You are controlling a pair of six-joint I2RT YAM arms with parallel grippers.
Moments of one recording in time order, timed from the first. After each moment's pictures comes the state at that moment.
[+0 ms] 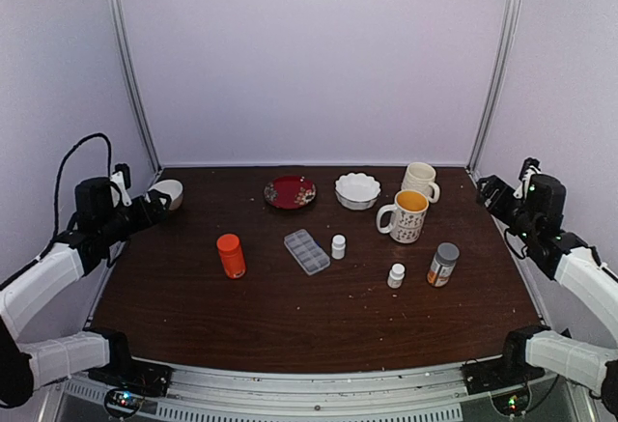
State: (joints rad) left arm -0.06 0.90 0.56 -0.03 0.06 -0.39; right arm 0.06 0.82 0.54 0.03 0.12 0.54
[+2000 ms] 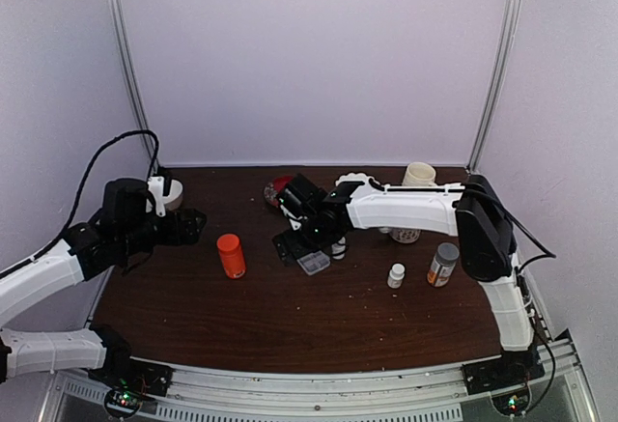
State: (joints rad) left arm -0.52 0.90 0.66 -0.26 -0.18 -0.33; right arm 0.96 2.22 1.84 -0.63 0.15 0.36
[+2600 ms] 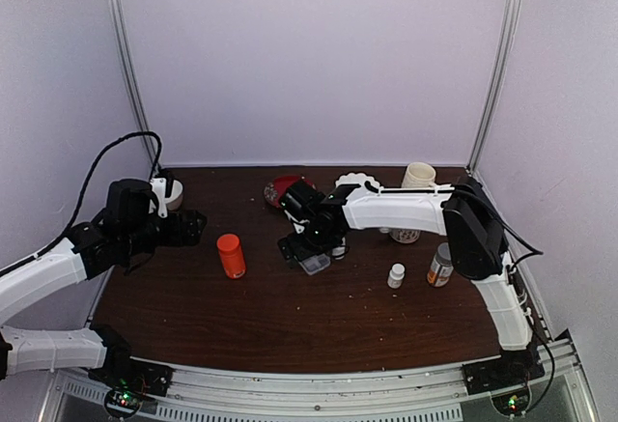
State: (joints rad) left arm -0.52 0.93 0.65 -0.26 -0.21 -0.33; right arm 0.93 2.29 1.87 -0.67 0.16 0.37
